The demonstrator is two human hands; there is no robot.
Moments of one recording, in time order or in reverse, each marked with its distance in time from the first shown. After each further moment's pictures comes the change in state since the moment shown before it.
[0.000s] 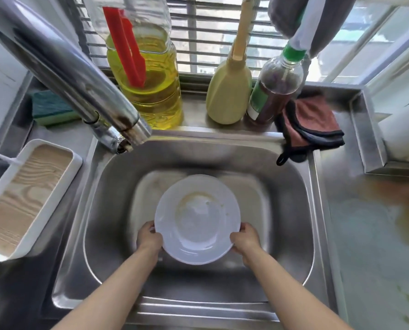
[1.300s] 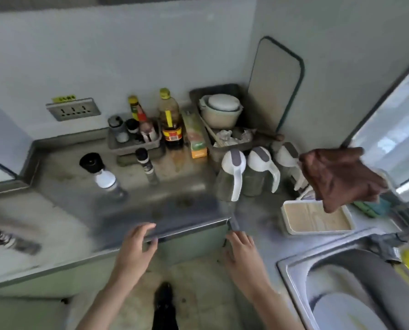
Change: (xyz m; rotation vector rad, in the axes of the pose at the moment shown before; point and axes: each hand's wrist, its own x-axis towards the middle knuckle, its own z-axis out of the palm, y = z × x) left_hand -0.300 -0.232 -0.369 0.002 0.926 0.268; right_hand -0.369 0.004 0.218 -1.214 -0.748 -1.723
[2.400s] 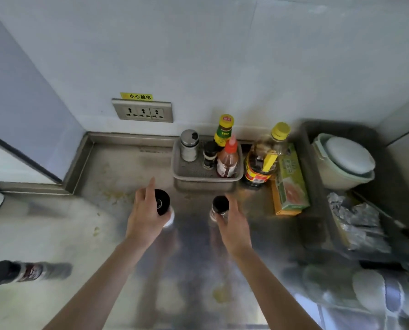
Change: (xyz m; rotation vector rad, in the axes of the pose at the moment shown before) left_hand 0.245 -0.153 -0.106 -0.079 0.119 -0.427; right_hand 0.325 -0.182 0.128 0.234 -0.151 0.078
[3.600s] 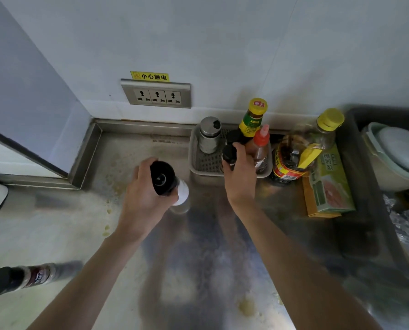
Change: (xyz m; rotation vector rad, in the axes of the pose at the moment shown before) left_hand 0.032 0.001 -0.036 -0.113 0.141 0.083; right_hand 0.107 -0.049 0.039 0.003 0.252 -0.139
